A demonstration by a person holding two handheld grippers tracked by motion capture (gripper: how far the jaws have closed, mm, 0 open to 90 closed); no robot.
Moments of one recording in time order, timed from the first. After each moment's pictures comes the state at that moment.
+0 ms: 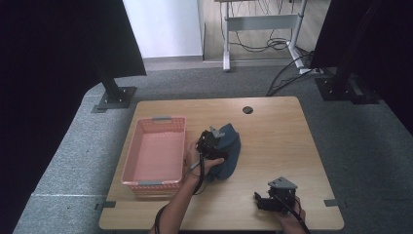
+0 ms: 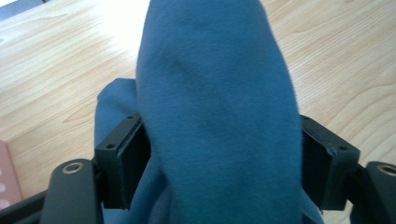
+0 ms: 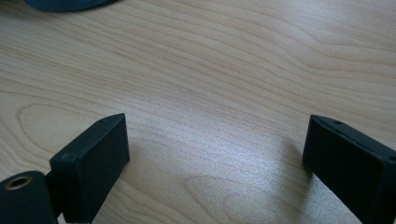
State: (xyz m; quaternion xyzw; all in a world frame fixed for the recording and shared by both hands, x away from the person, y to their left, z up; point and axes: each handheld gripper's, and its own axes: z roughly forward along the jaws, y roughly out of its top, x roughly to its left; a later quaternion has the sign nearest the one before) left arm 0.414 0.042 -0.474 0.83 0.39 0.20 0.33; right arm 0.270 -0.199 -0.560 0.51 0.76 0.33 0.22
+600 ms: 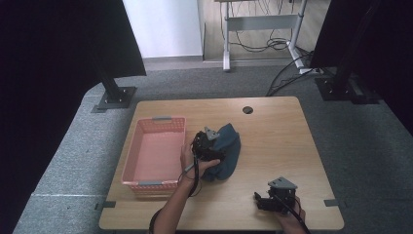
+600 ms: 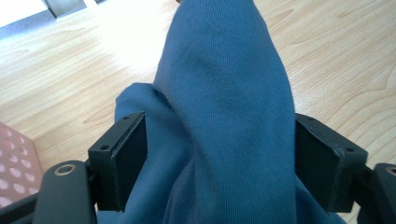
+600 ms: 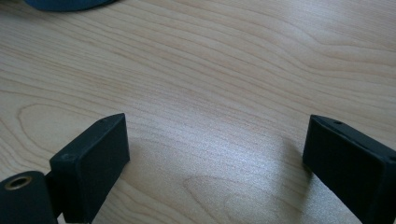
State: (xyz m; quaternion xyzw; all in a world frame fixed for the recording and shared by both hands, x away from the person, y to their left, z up) left arm 0.401 0.060 -0.463 0.82 0.39 0.22 0.35; right arm 0.270 -0.199 -0.560 0.51 0.76 0.33 0.22
